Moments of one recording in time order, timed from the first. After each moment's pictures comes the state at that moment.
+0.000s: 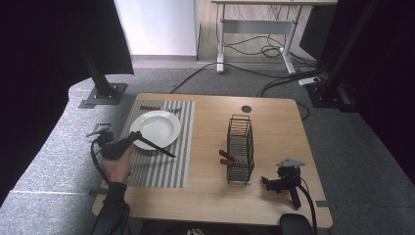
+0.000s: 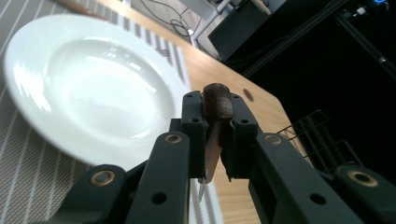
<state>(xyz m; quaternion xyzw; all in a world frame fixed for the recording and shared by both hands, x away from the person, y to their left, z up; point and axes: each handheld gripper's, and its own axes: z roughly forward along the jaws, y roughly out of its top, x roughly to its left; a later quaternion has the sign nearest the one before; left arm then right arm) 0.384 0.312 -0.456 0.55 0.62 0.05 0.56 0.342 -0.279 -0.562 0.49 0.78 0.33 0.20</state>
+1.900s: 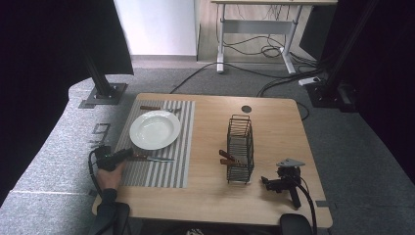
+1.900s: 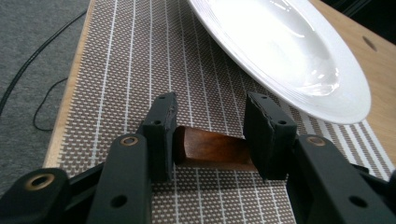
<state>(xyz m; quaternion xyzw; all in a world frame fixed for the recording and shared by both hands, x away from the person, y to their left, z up) 0.407 0.366 -0.548 0.62 0.64 0.12 0.44 0.342 -0.278 -0.562 0.49 0.78 0.33 0.20</state>
